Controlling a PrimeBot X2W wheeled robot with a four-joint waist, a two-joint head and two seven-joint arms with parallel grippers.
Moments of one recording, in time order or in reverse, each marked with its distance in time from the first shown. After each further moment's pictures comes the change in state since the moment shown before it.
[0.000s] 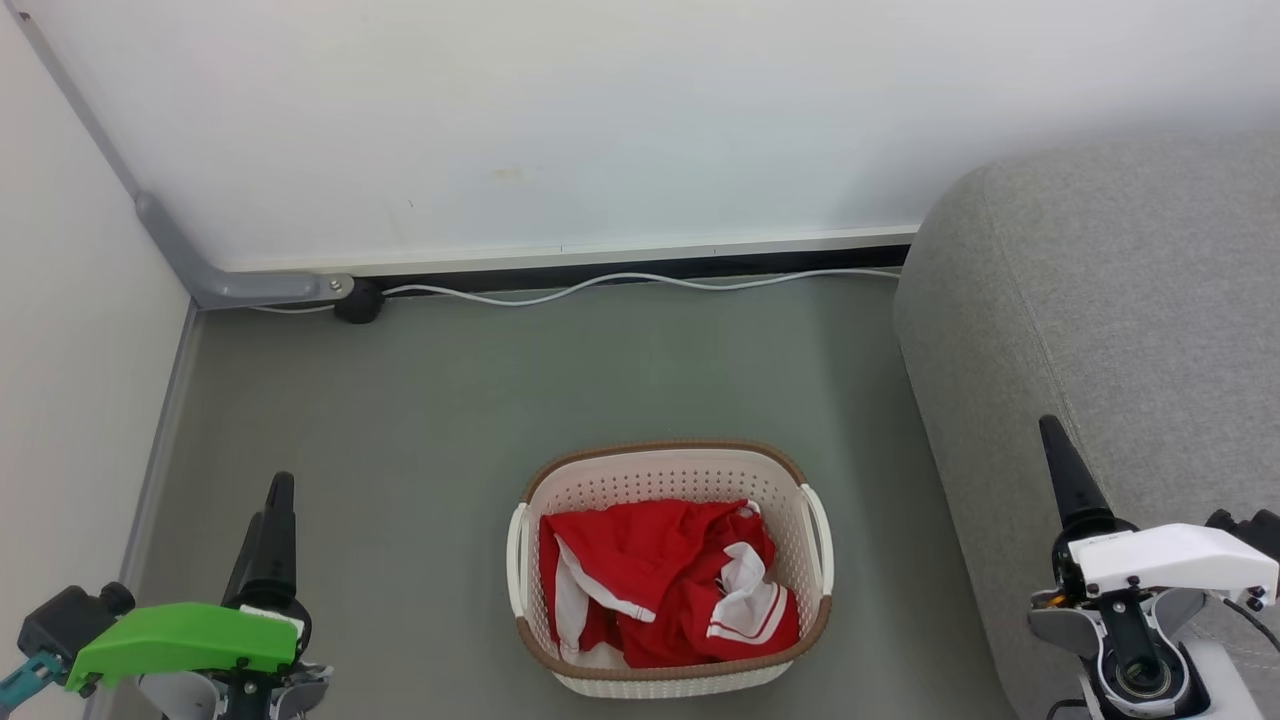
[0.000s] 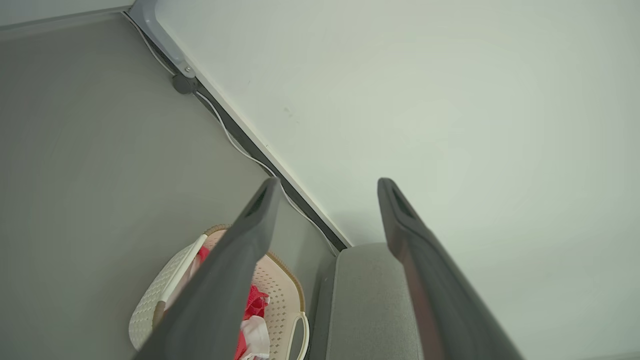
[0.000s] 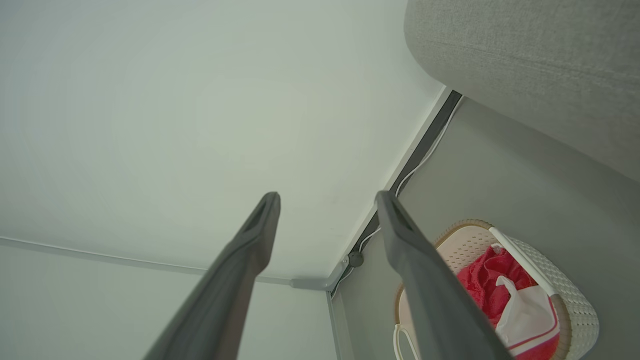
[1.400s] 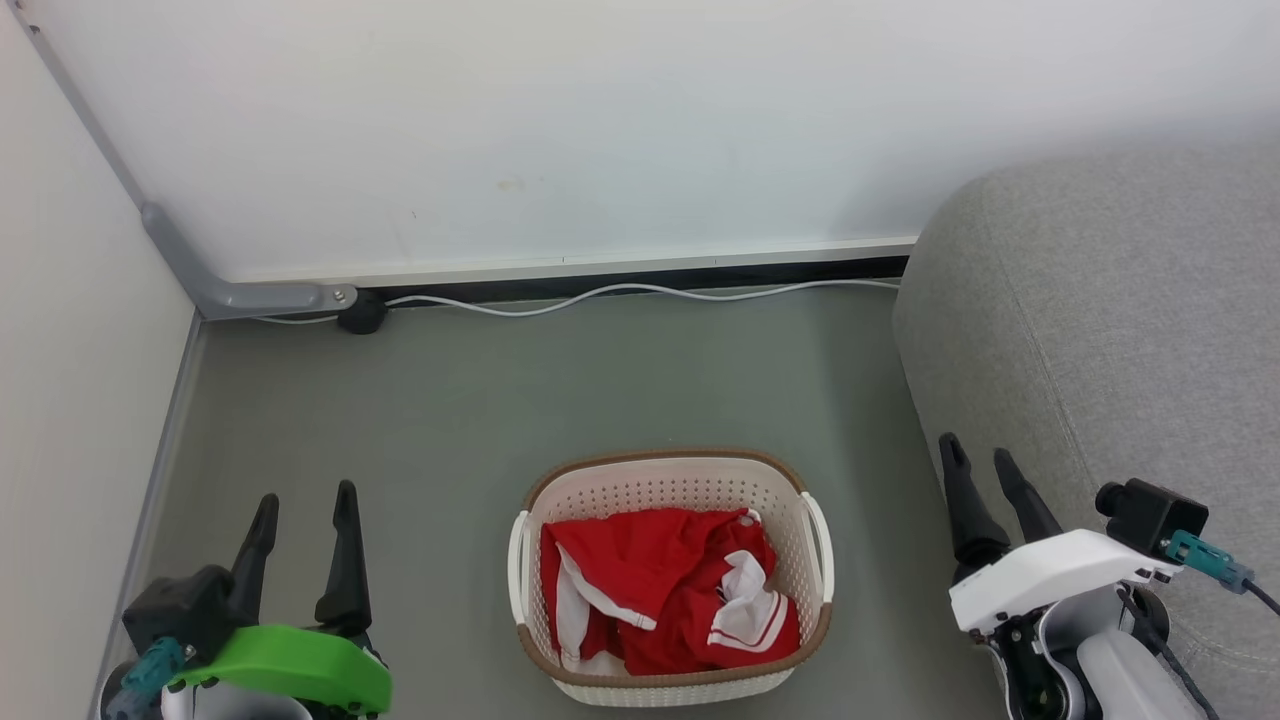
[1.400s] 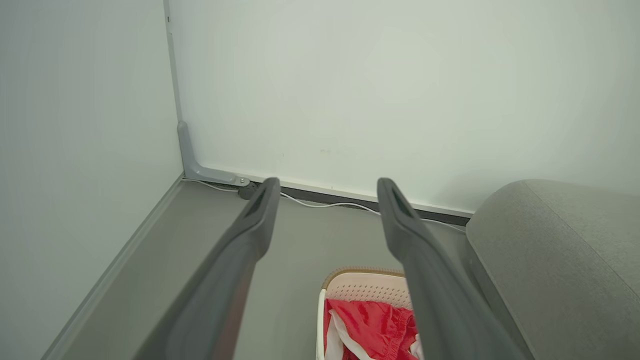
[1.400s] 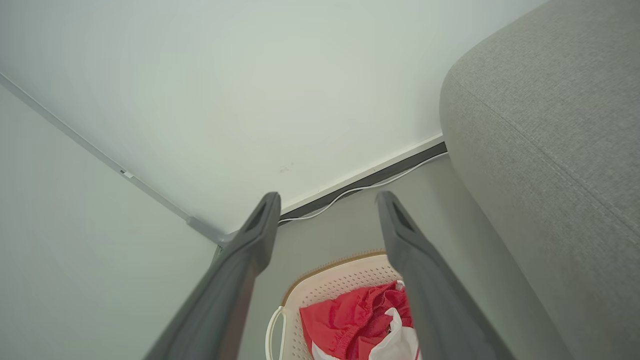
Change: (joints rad) left arm 0.070 0.039 -0.141 -0.134 0.735 0.107 -0.146; right arm 0.000 -0.031 0.215 -0.009 -0.563 -0.087 -0.142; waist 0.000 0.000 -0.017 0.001
